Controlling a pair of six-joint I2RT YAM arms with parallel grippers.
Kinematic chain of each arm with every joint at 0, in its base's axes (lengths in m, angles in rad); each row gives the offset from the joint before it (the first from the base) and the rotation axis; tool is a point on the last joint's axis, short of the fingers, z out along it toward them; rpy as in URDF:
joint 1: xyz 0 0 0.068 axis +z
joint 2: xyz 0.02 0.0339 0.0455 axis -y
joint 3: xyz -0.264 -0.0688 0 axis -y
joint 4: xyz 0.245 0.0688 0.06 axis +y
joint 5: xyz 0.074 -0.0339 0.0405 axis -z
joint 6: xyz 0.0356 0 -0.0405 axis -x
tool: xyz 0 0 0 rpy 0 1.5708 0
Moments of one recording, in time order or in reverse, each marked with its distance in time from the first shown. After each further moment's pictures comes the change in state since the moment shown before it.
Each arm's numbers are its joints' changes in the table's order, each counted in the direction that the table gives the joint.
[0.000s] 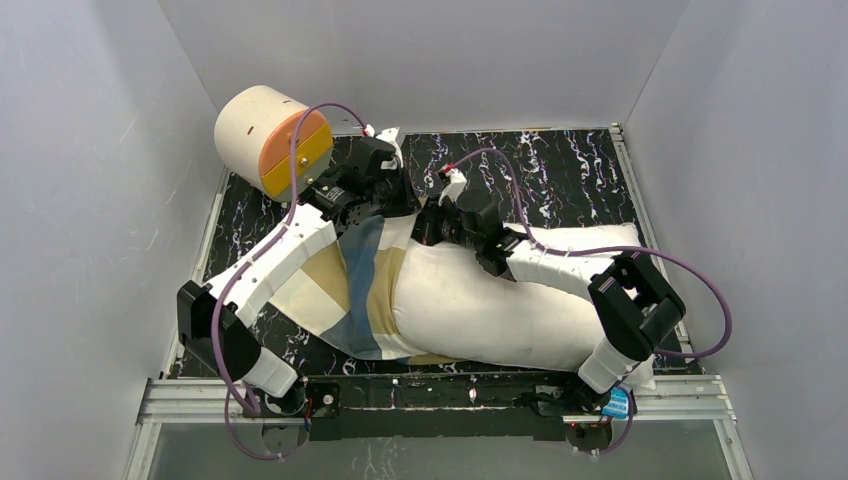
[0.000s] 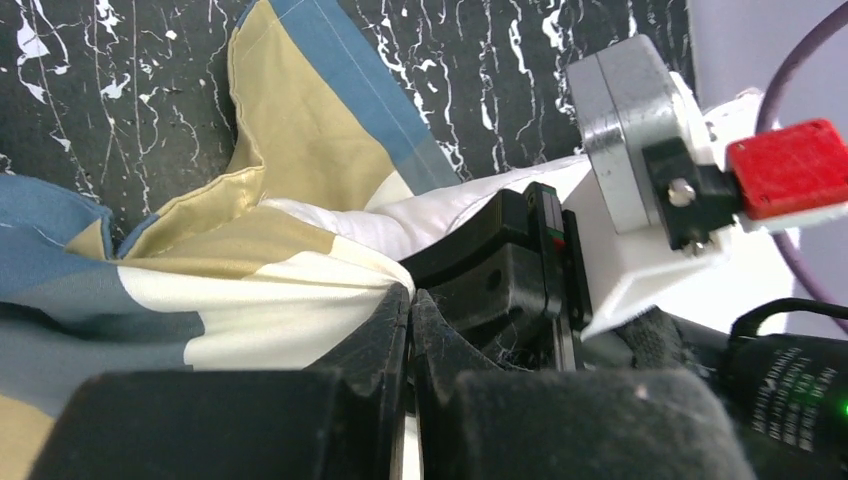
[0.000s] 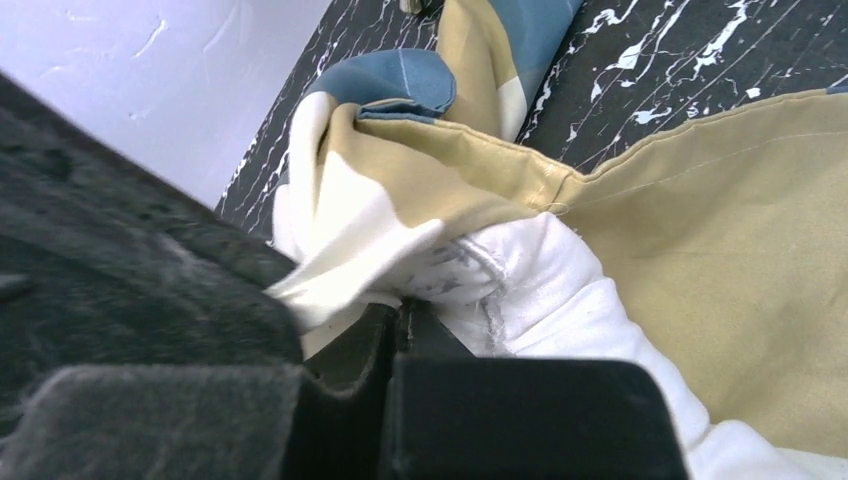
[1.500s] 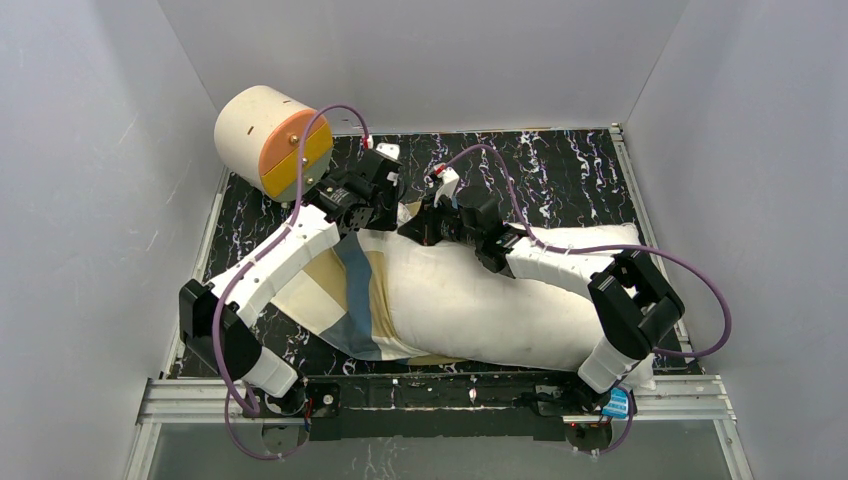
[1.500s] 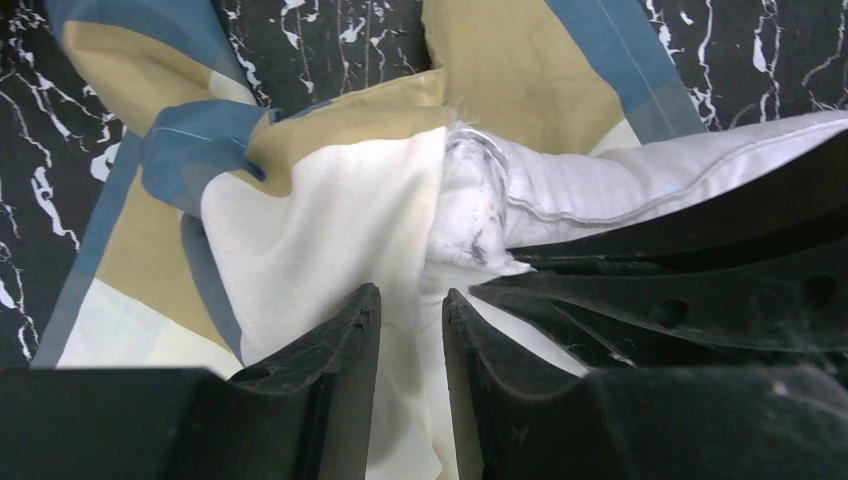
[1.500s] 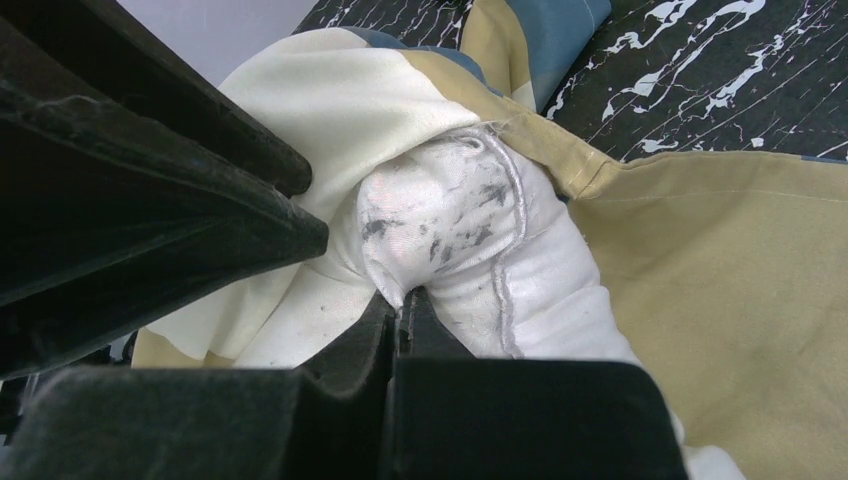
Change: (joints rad) left arm -0.017 0.006 -0.005 0.220 -0.301 -0.189; right arm -0.008 -0.007 0.028 0.025 -0.080 0.145
